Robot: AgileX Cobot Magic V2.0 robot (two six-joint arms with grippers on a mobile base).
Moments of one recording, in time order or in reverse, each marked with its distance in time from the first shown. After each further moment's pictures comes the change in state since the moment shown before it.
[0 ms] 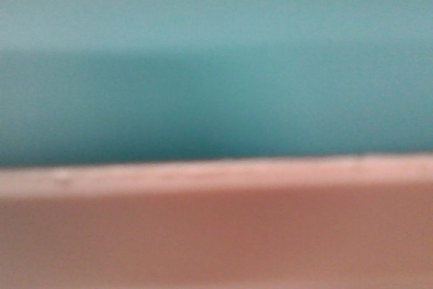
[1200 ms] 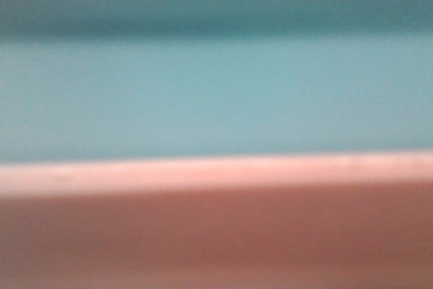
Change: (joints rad) left arm 0.000 0.000 0.000 0.000 0.000 0.000; right arm 0.000 0.000 0.000 -0.002 0.000 0.000
